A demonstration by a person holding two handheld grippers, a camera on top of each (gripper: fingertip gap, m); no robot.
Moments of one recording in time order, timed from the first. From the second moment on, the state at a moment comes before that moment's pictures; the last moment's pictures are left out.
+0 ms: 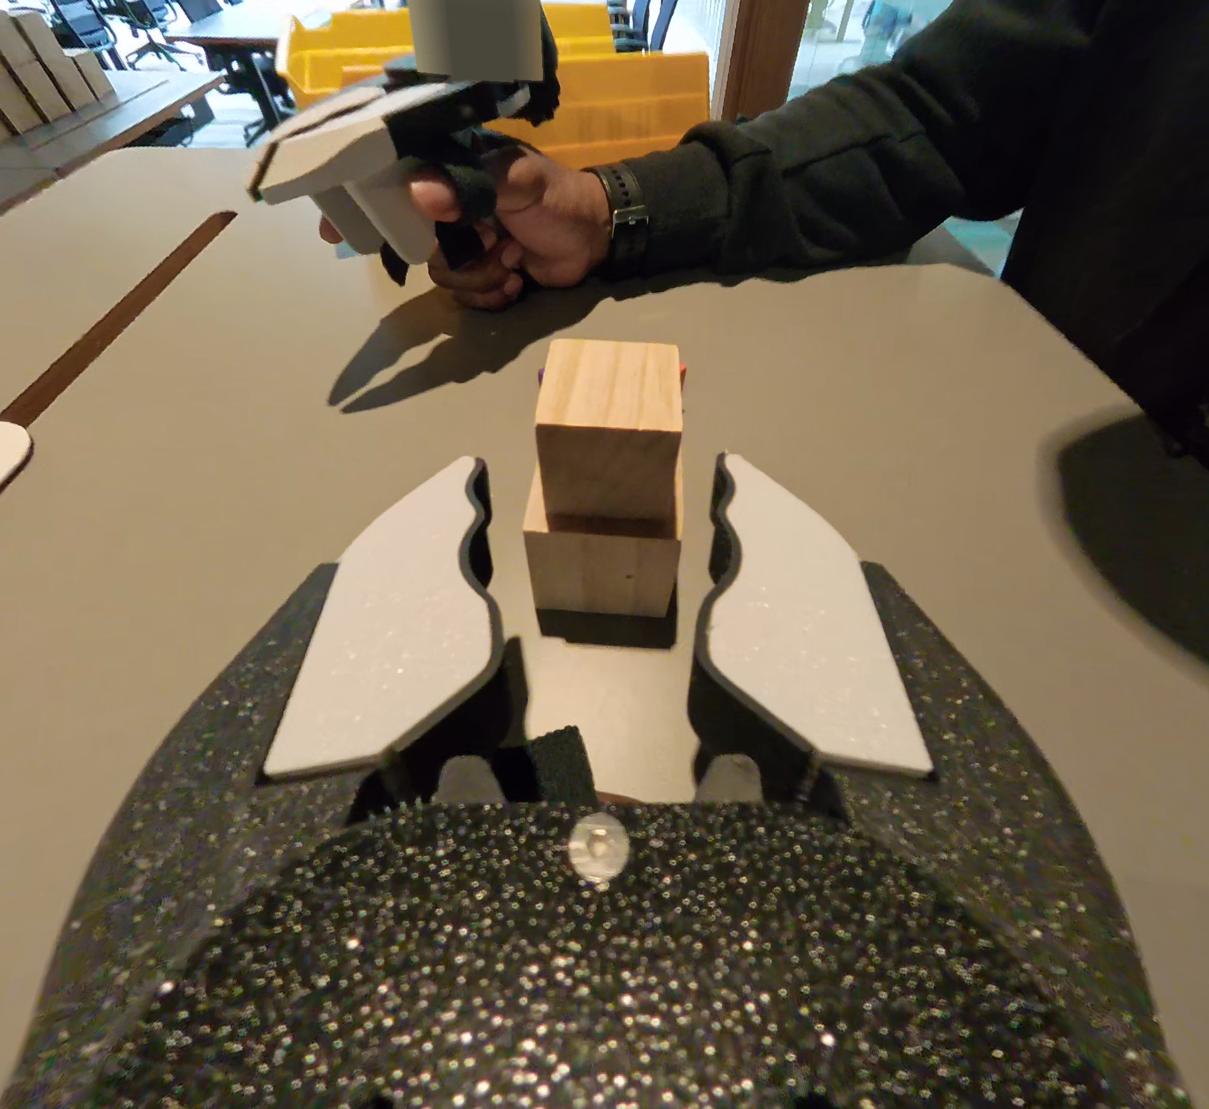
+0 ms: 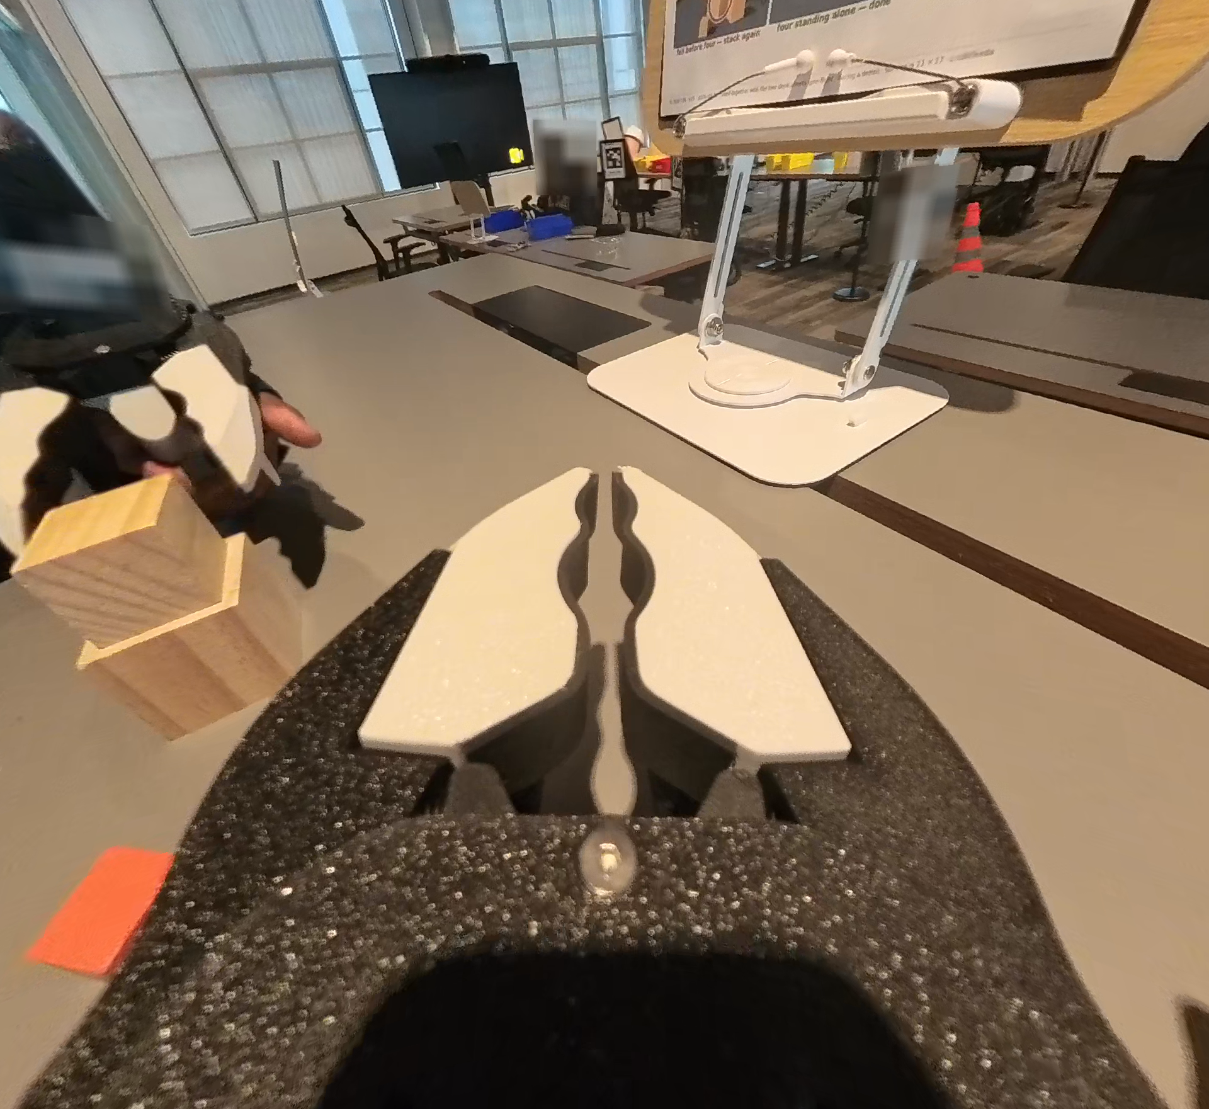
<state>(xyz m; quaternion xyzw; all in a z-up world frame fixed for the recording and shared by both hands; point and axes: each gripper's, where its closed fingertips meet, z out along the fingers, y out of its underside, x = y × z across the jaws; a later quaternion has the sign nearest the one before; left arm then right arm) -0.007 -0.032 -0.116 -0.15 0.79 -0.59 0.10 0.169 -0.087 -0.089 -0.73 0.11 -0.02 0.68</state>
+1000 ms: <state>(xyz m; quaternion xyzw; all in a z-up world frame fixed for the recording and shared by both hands) 0.052 0.079 -0.051 -0.32 0.52 -0.75 0.26 0.043 -0.133 -0.115 -0.79 0.12 -0.05 0.60</state>
